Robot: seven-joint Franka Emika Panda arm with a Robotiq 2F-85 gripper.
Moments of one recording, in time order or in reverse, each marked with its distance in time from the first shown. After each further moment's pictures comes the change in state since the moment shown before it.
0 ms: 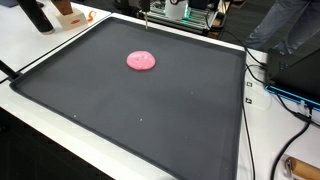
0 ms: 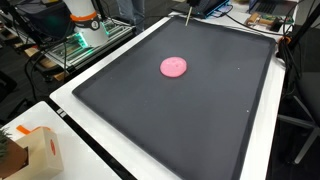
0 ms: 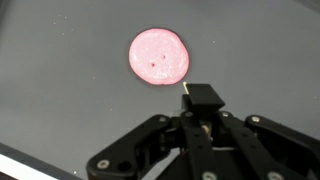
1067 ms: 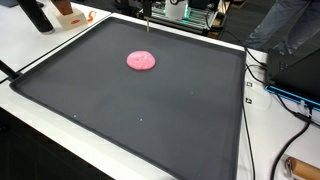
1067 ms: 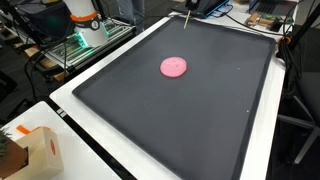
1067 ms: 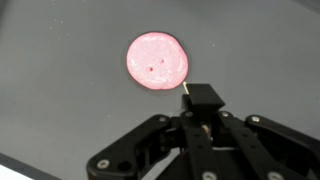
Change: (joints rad) arm 0.008 0.013 0.000 -0.012 -0.008 0.004 0.019
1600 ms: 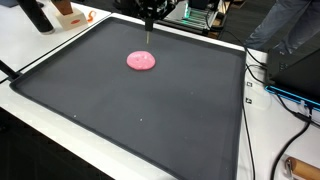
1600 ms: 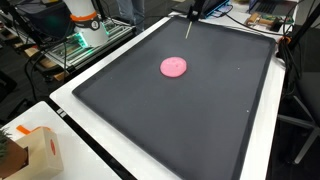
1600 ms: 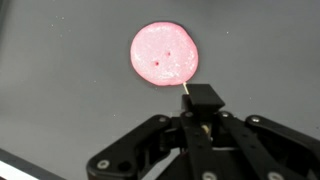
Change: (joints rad) arm 0.038 0.034 0.000 -0.061 -0.081 0.114 0.135
